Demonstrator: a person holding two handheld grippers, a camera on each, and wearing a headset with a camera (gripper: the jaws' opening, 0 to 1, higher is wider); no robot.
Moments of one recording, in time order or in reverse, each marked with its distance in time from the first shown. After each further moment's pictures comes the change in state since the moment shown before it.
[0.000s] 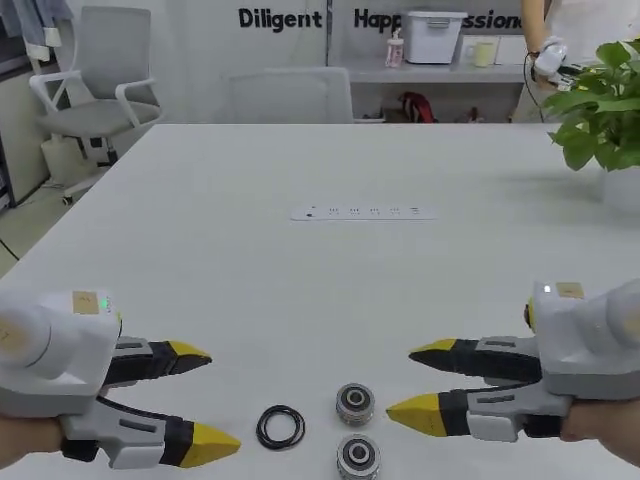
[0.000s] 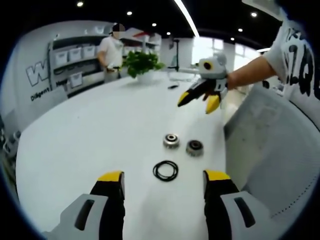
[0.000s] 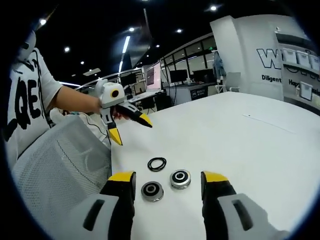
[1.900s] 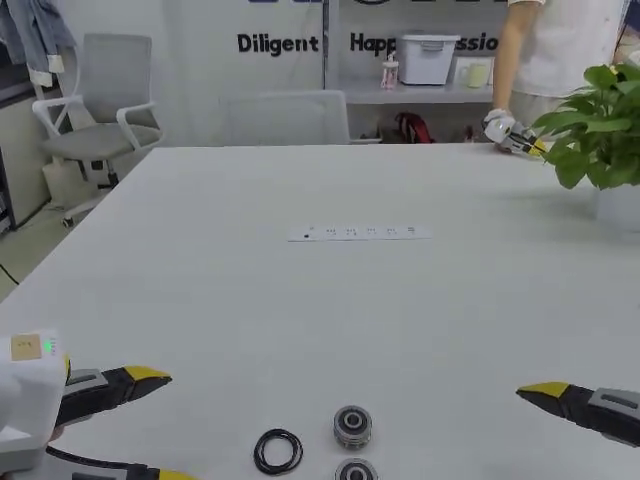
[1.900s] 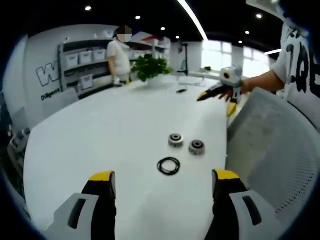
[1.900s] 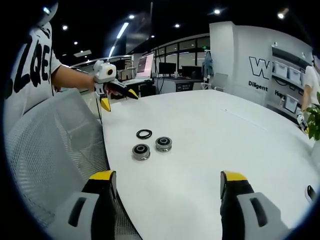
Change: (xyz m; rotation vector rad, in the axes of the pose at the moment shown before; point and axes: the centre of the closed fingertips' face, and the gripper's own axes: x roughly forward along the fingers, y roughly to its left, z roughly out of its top) left arm -0.026 0.000 -0.004 -0.021 -0.036 0.093; right arm -0.070 -0.007 -0.044 -0.113 0.080 -0.175
